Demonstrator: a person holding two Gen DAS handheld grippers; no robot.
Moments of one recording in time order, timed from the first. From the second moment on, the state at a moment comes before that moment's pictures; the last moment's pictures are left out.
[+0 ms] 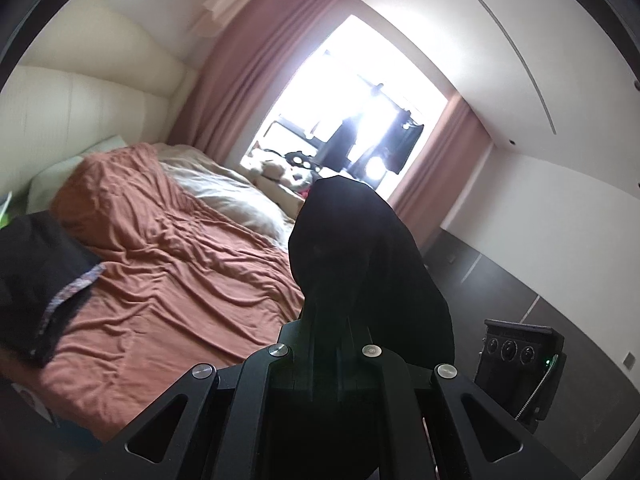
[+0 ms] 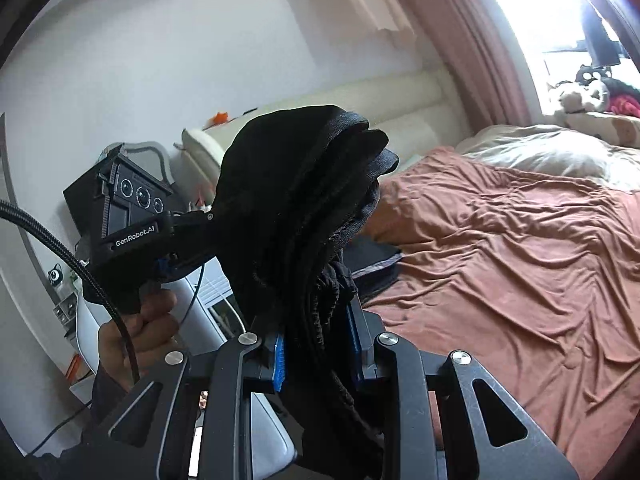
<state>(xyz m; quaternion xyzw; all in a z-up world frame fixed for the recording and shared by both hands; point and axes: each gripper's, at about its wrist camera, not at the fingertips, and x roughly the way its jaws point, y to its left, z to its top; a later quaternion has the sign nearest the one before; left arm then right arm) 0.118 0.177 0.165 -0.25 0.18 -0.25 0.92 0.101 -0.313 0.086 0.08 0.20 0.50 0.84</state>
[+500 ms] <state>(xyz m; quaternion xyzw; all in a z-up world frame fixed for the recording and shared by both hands) 0.132 0.317 0.138 -0.27 0.18 -0.17 0.93 0.171 -0.178 0.081 0.05 0.23 0.56 0.80</state>
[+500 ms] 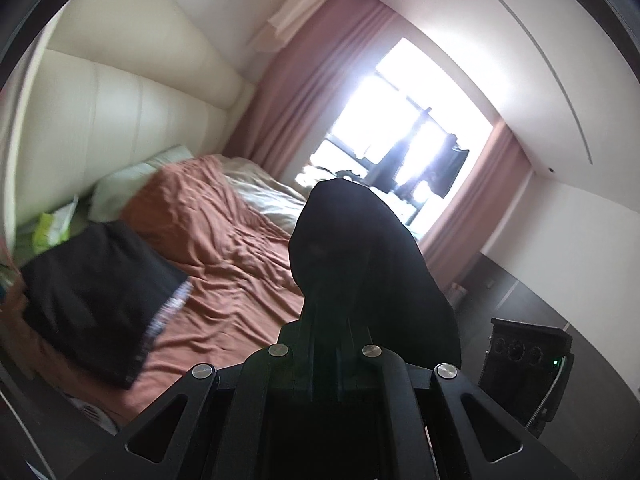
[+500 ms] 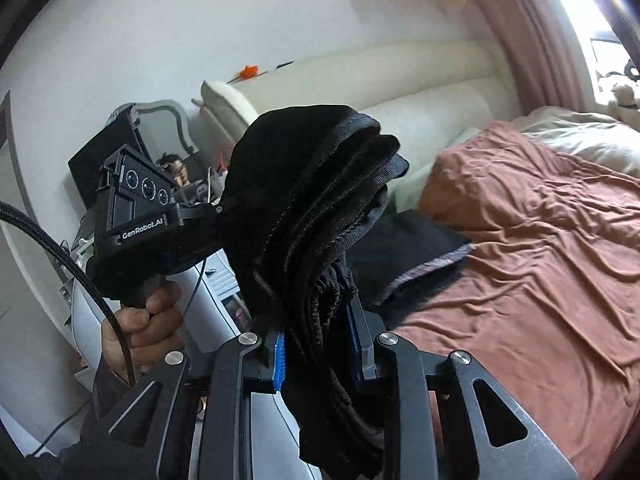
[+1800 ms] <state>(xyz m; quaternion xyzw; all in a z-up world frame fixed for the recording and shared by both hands) 0.339 0.465 0.063 -0.22 0.28 -0.04 0.93 0.379 0.078 -0.012 0.13 0.30 0.61 0.72</state>
